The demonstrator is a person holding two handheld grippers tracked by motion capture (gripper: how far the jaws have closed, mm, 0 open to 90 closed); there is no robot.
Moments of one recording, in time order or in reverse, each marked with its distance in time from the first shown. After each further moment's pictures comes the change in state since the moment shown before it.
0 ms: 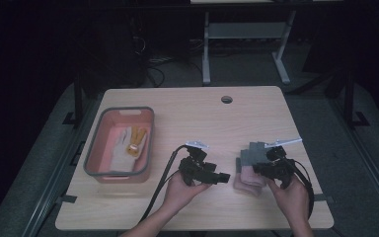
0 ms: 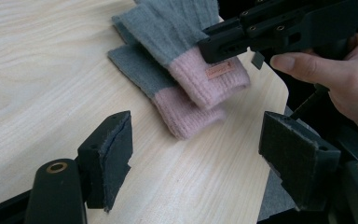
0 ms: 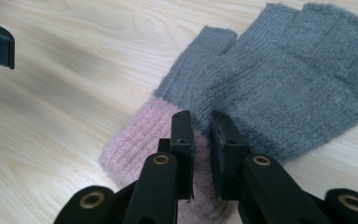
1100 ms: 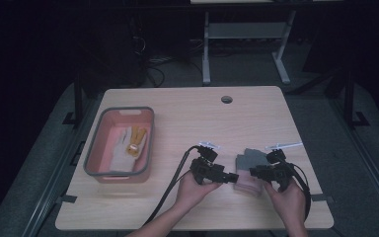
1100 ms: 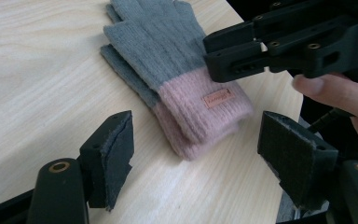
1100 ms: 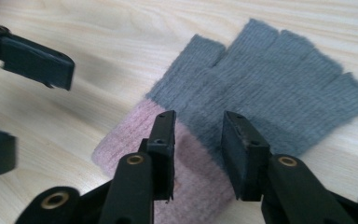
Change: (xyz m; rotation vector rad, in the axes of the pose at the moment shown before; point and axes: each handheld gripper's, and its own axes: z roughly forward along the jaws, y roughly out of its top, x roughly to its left) left arm 0.003 0.006 0.039 0.044 0.012 -0.048; right arm -0.002 -0.010 0.008 -0.001 0.032 0.102
